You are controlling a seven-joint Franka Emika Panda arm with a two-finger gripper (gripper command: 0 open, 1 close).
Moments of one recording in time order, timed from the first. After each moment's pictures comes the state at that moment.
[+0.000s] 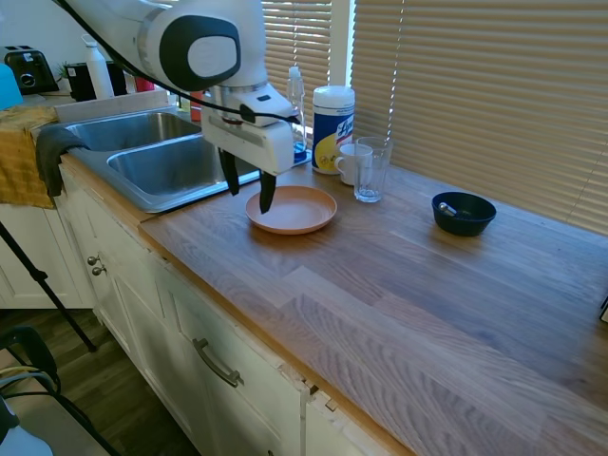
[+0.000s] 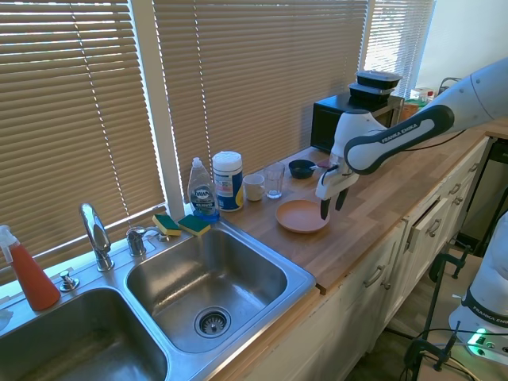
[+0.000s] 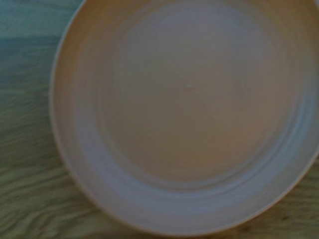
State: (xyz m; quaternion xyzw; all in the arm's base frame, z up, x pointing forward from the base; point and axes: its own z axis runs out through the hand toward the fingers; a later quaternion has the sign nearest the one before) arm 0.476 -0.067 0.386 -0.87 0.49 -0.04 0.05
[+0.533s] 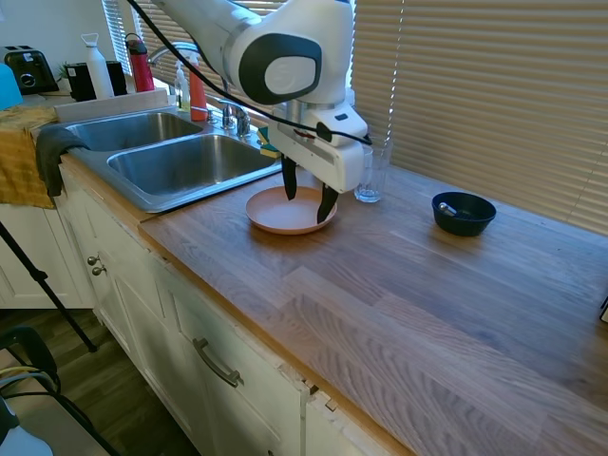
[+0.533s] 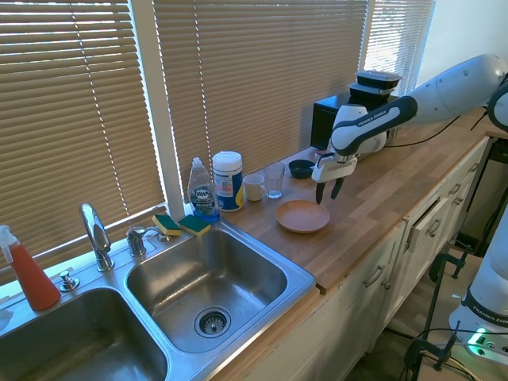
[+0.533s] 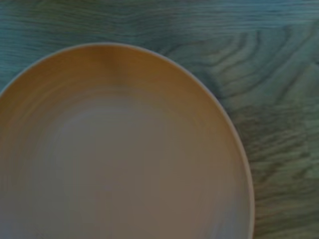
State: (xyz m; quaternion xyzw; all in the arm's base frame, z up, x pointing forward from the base) arm 0.532 -0.156 0.363 -0.86 0.51 -0.01 0.11
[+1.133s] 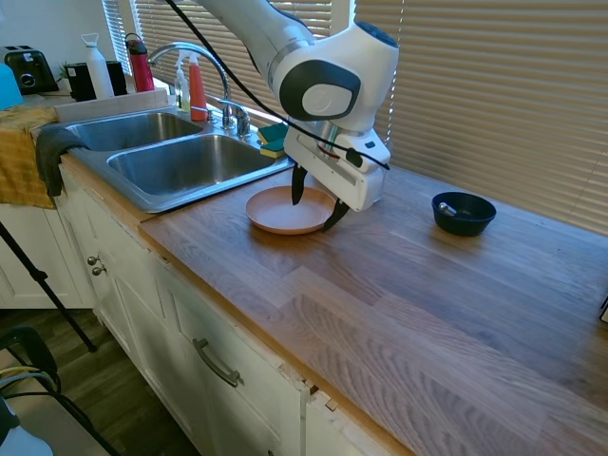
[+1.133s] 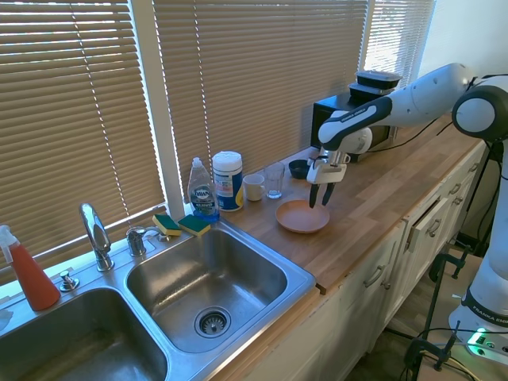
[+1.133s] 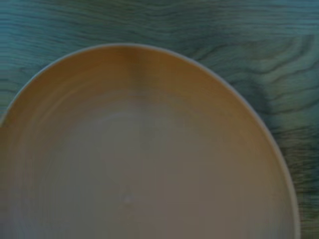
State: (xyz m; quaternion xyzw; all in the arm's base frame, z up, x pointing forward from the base) arm 0.554 -0.168 0.335 -0.87 0.47 0.05 0.16
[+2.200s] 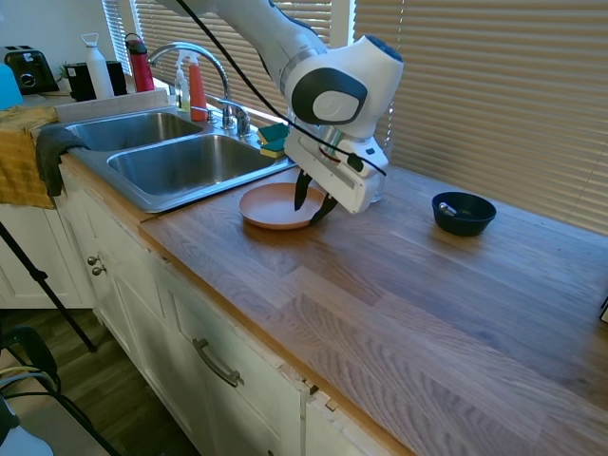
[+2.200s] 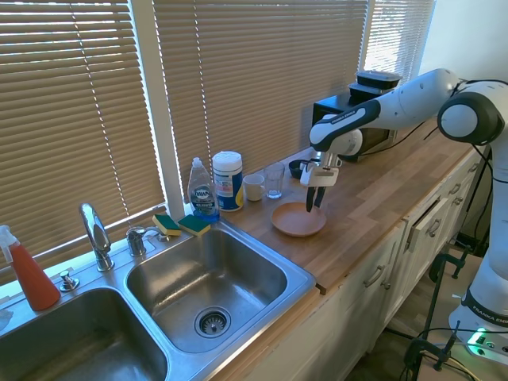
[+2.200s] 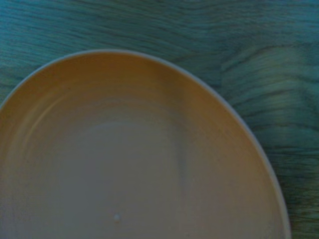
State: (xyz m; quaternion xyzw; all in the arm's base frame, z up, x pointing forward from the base) arm 0.577 -0.159 0.320 -0.87 0.46 0.08 0.17
